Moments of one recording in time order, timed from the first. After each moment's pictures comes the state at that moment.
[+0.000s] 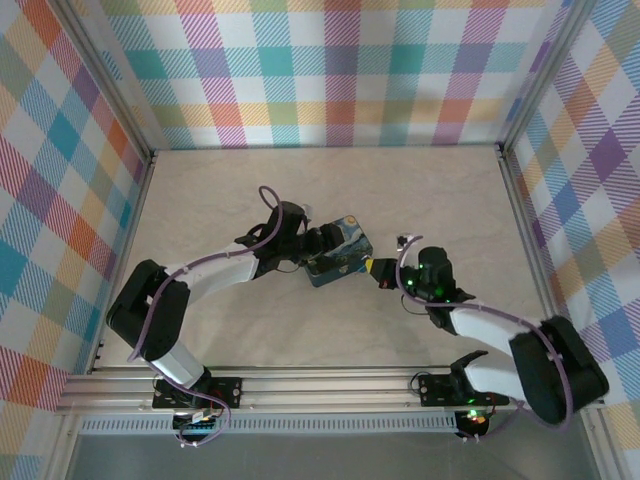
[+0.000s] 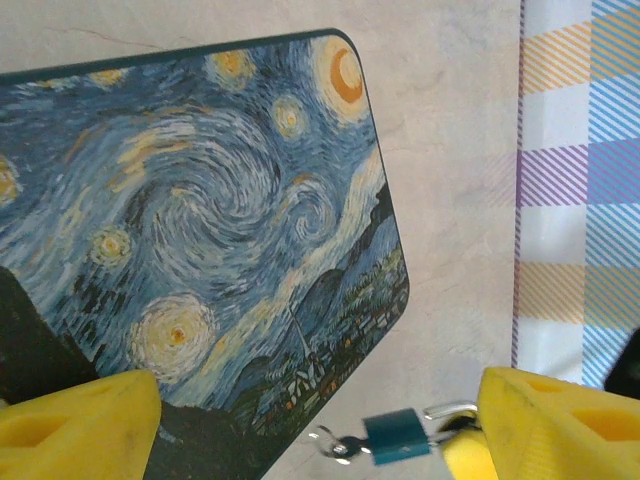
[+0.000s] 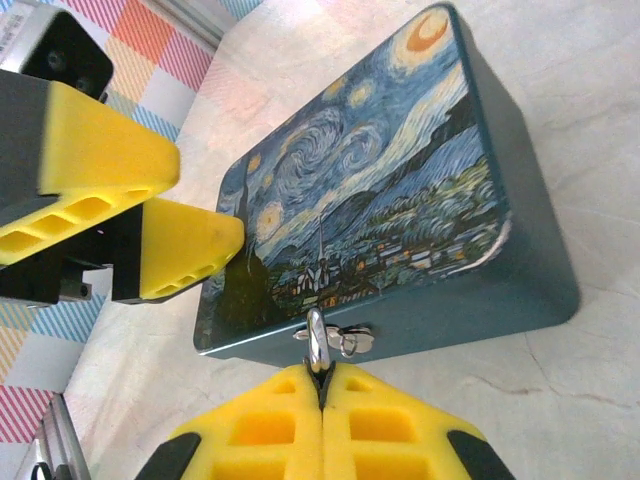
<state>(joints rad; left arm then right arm) -0.64 1.61 0.97 -0.05 0.29 -0.97 0.45 1.15 0.31 0.45 -0.40 0.66</state>
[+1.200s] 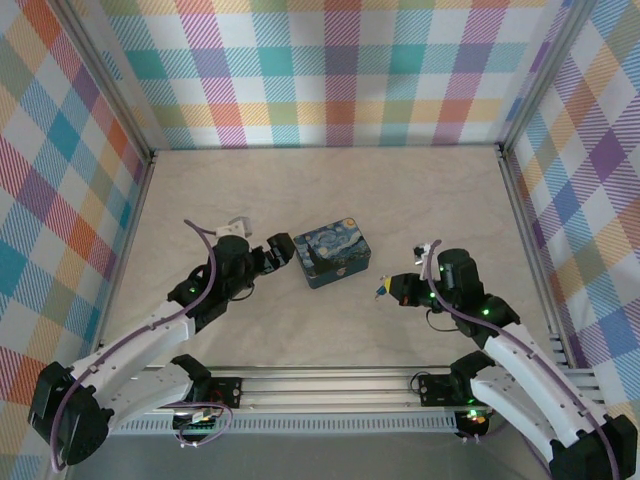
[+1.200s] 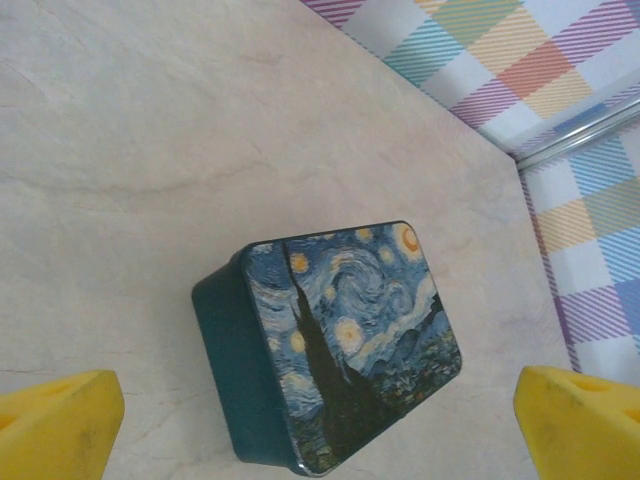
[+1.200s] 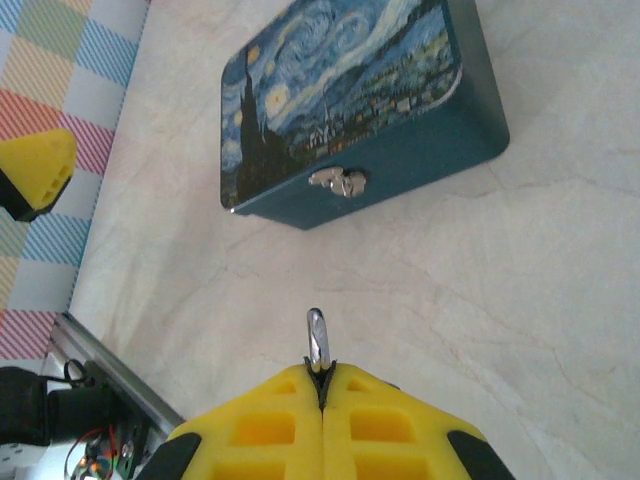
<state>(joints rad) -0.62 0.96 0.63 -0.14 -0.14 -0.85 0.45 0.71 0.52 -0.47 -0.42 0.60</state>
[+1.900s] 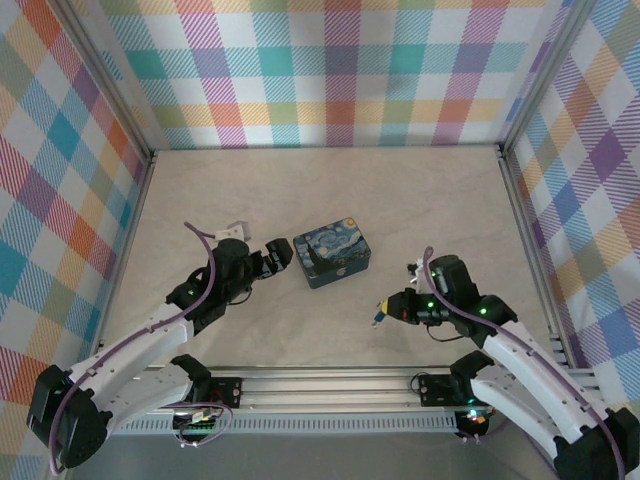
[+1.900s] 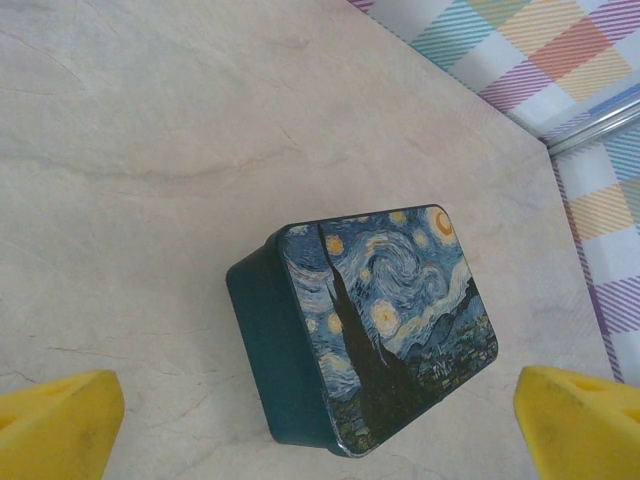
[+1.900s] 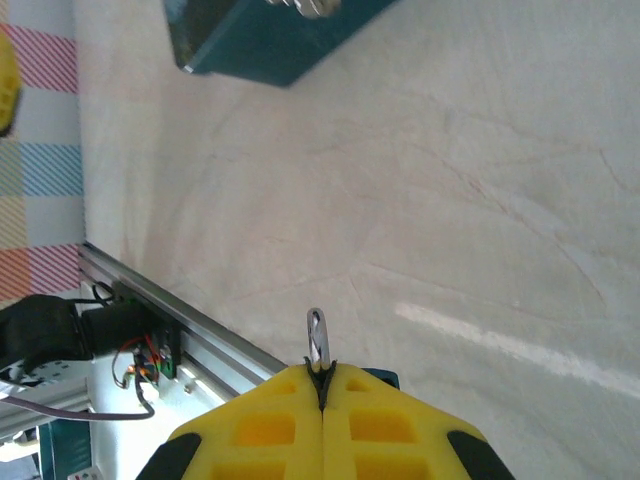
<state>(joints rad) -0.62 0.94 0.61 -0.19 -0.15 -0.83 0.52 0.74 0.51 -0.65 -0.51 0.72</state>
